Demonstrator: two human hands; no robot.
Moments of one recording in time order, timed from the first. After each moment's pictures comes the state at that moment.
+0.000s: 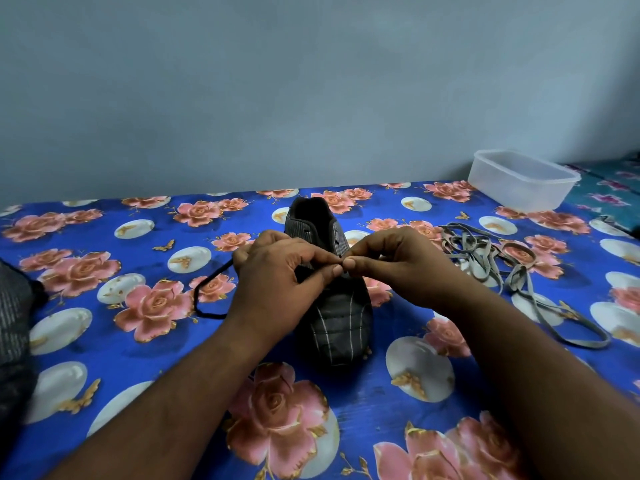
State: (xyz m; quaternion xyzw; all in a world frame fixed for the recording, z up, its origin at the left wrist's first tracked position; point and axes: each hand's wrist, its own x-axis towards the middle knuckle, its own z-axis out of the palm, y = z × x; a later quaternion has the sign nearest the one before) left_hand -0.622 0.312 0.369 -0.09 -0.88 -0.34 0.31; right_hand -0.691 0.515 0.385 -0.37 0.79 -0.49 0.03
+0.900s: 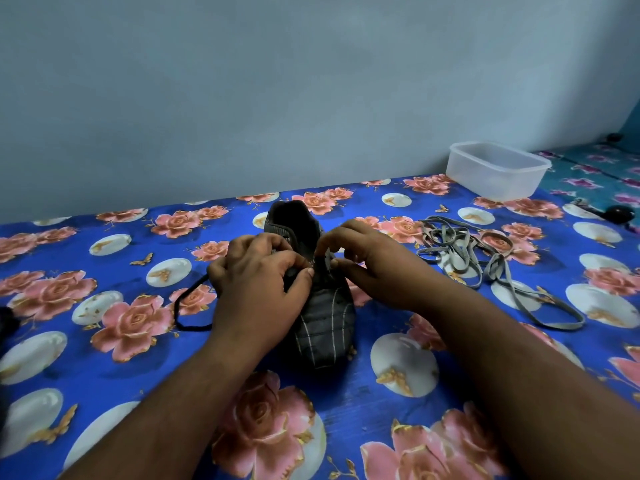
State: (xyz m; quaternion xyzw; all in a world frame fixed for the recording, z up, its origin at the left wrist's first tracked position) left_hand -0.626 0.318 0.367 -0.01 -0.94 -0.21 0.26; right_hand -0.698 0.516 0.375 -0.40 0.86 -0.31 -0.08
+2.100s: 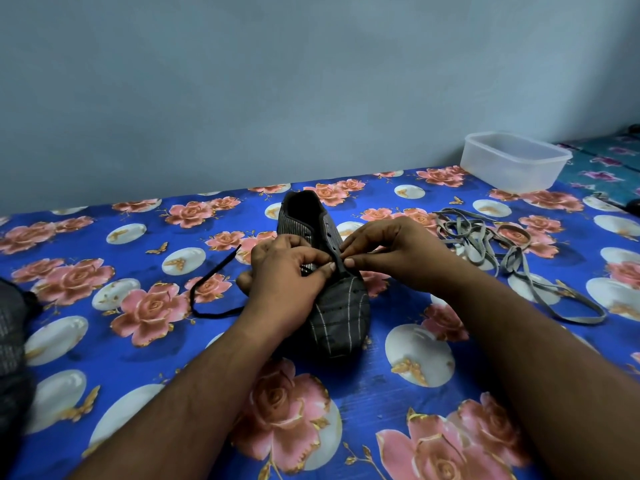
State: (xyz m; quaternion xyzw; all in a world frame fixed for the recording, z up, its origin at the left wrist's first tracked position) left_hand -0.633 0.325 0.361 0.04 -0.92 -0.35 0.17; right_hand -0.706 0.522 0.373 -0.35 0.80 -0.48 0.01
